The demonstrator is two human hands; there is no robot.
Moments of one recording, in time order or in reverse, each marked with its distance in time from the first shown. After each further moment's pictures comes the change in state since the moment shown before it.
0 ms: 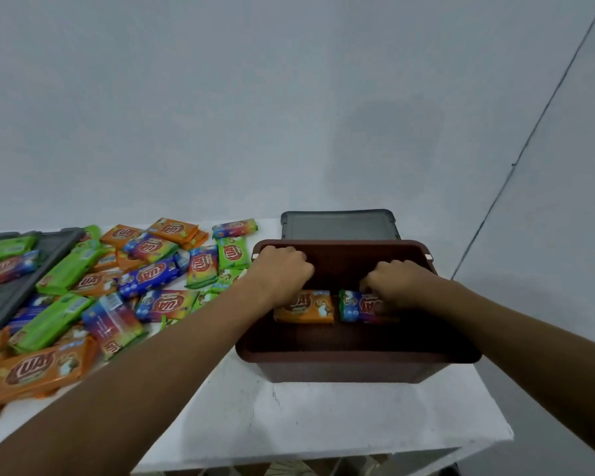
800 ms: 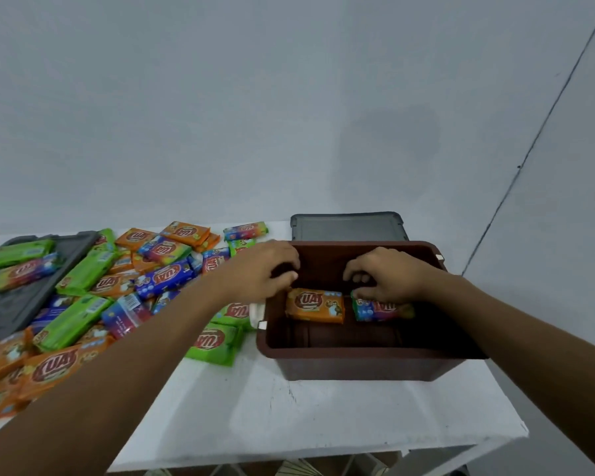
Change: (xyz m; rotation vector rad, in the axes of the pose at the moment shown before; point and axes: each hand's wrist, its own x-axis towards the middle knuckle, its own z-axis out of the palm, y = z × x) left_hand -0.046 -0.054 0.022 -0.647 0.235 0.073; right_hand 0.001 -0.011 -0.023 0.378 0.206 -0.156
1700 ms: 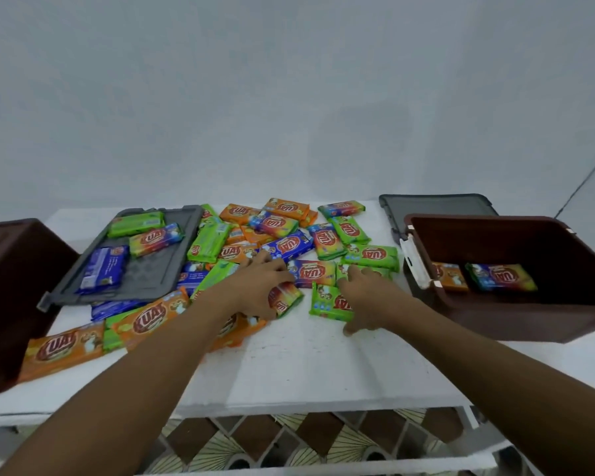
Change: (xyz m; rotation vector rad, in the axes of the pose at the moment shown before) left_hand -0.193 -0.175 -0.010 0.275 -0.345 -0.153; right_hand 0.105 -0.267 0.076 -0.278 -0.187 0.151
